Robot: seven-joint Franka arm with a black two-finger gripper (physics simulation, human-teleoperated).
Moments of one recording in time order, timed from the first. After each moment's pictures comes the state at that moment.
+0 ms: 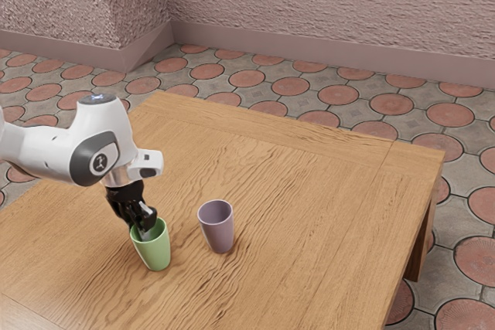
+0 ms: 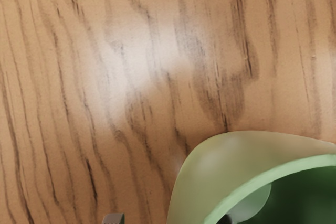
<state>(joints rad) -0.11 -0.03 0.18 -2.44 -0.04 2.36 0.22</state>
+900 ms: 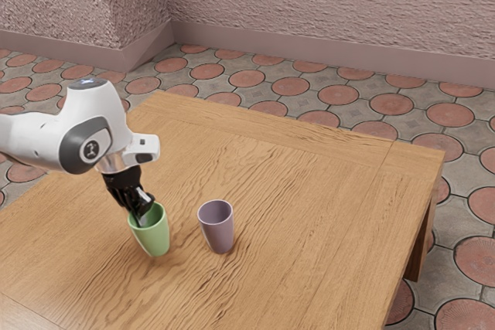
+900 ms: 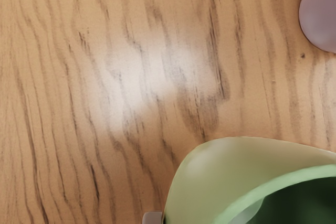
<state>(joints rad) -0.12 -0.12 0.18 -2.44 -0.03 2.32 0.20</state>
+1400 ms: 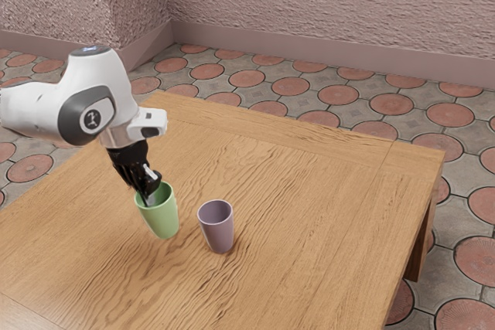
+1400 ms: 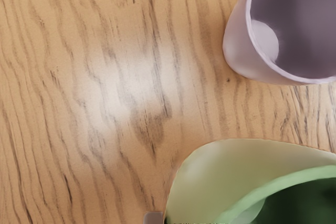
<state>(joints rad) -0.13 -0.18 0.12 -2.33 -0.06 2.16 0.20</state>
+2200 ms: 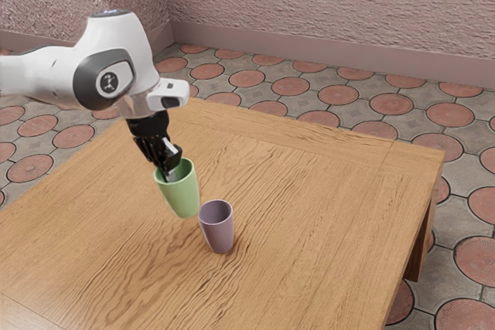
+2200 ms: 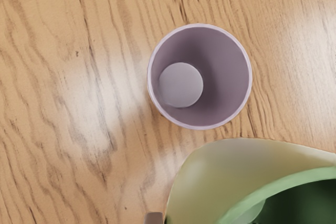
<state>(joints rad) -0.16 -0.14 0.07 -2.14 -0.10 2.00 0.21</state>
